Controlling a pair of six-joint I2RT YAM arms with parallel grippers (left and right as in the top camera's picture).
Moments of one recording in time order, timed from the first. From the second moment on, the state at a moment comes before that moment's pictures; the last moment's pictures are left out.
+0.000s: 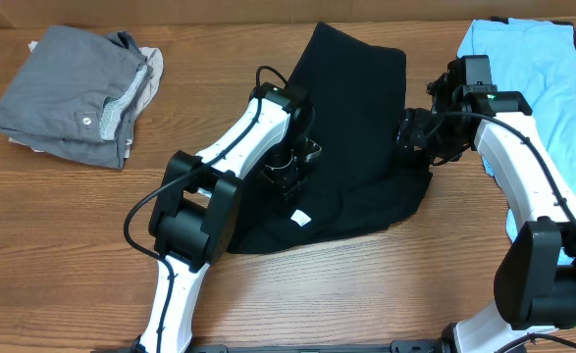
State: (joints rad) left arm -0.49 2.29 1.81 -1.28 0.11 0.30; right arm 0.01 1.78 1.40 -0.88 -0.25 0.26
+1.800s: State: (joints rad) left arm -0.33 2.06 2.58 -1.65 -0.01 -0.05; right arm 0.02 1.80 1.23 -0.62 -0.24 0.22
